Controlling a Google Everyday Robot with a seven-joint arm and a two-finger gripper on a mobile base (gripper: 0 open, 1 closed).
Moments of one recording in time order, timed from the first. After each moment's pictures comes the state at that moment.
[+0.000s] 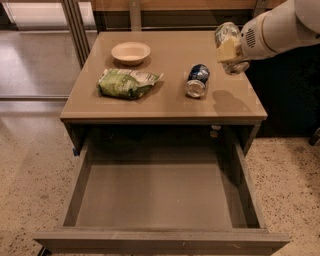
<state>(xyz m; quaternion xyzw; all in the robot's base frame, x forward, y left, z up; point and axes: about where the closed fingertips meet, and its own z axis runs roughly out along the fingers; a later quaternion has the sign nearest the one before) 0.655 -0.184 0.961 -0.17 0.89 0.11 0.41</state>
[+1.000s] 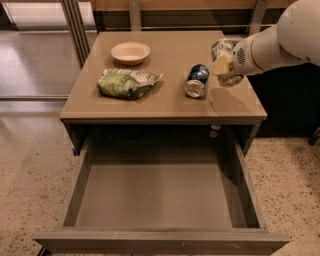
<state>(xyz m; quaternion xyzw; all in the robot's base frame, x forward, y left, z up) 0.668 -0.184 0.915 -0.15 0.89 0.11 0.41</state>
